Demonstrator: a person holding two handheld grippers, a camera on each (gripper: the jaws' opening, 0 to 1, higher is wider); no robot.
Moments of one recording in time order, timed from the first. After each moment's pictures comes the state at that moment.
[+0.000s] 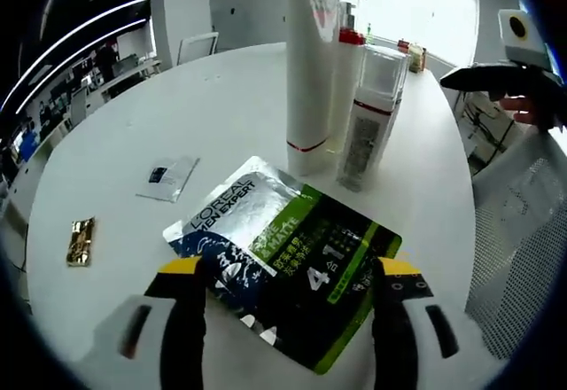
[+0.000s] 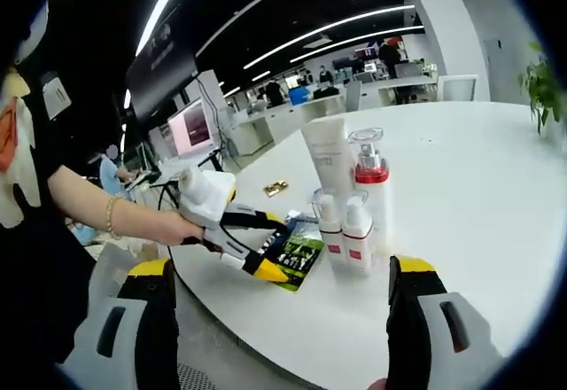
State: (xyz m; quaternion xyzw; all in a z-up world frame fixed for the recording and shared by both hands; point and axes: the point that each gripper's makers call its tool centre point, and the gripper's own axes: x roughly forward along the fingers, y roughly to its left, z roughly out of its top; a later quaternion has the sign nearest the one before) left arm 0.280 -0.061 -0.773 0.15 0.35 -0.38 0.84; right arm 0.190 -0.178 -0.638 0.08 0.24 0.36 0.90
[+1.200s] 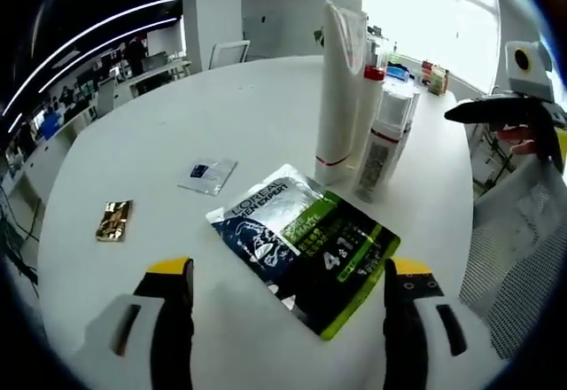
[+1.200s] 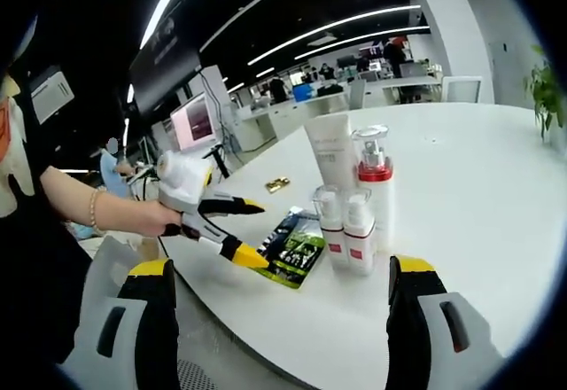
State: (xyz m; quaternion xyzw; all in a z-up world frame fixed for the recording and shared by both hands) left arm 0.271 -0.026 -0.741 0.11 0.34 -0.32 0.88; right arm 0.191 -0.176 -0.642 0.06 0.24 0.37 0.89
